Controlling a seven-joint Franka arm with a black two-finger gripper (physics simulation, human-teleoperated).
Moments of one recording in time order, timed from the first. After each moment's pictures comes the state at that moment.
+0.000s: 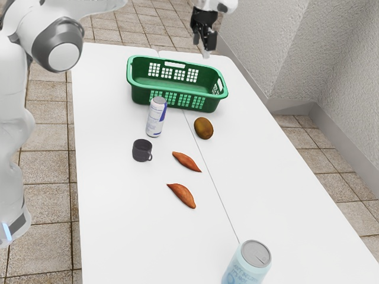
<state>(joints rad) -0.49 0.16 0.94 -1.34 -0.12 1.63 0.31</state>
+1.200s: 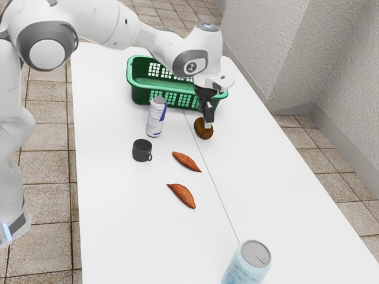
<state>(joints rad) -0.49 0.10 0.72 -1.93 -0.15 2.23 0.40</state>
